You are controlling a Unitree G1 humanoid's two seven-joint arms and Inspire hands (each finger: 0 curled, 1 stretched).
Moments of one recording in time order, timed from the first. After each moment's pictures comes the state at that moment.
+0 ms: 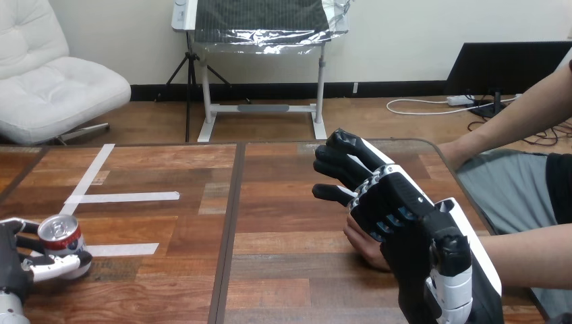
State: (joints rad) left arm -0.09 0.49 0.13 0.53 0.34 0.06 0.30; right arm 0.46 -0.16 0.18 -0.43 0.28 -0.45 0.40
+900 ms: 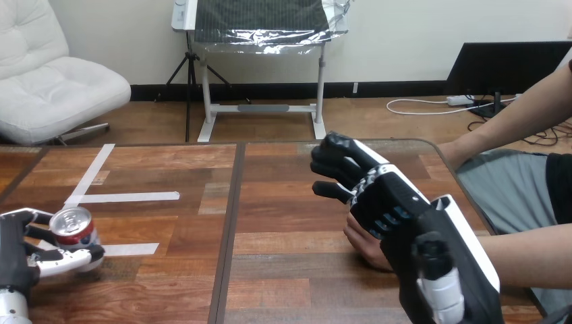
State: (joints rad) left arm -0.03 0.49 0.14 0.43 0.31 0.02 0.26; right arm 0.44 -0.17 0.17 -0.43 0.24 -0.45 0.41
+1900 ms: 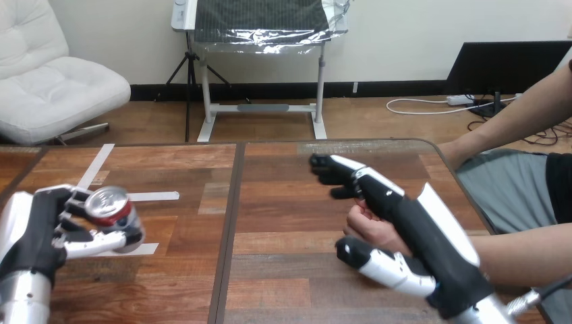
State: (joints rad) left arm 0.04 0.45 0.14 0.10 0.25 0.11 0.09; right arm 0.25 -0.24 0.07 -0.21 -0.10 -0.49 0.30
